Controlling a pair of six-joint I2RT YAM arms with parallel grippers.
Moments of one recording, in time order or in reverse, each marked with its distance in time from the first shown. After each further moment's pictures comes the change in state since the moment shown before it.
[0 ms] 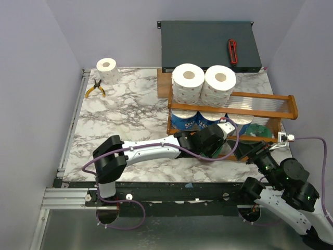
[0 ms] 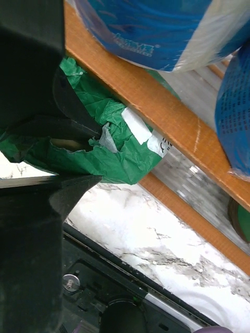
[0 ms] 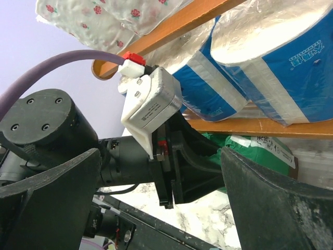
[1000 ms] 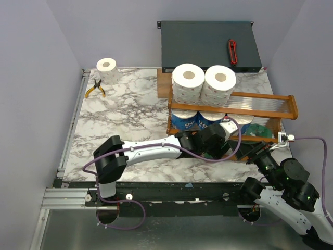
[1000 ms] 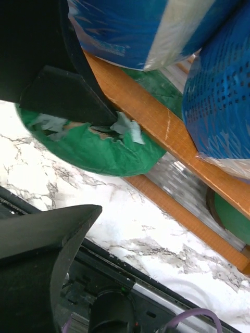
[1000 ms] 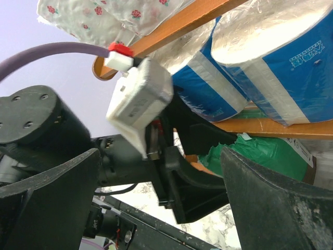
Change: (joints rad) left arm -0.007 0.035 0.041 0.052 0.003 0.031; right arm 0.000 -0.005 0.000 0.004 0.000 0.001
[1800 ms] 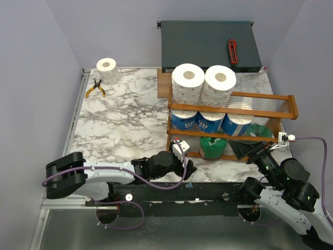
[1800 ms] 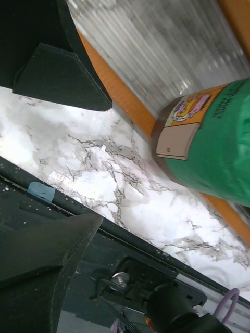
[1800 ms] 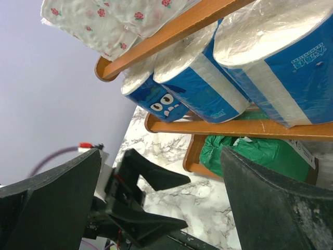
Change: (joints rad) left arm -0.050 -0.574 -0.902 0.603 -0.073 -0.117; right arm 0.000 -0.002 0.000 0.008 -0.001 0.000
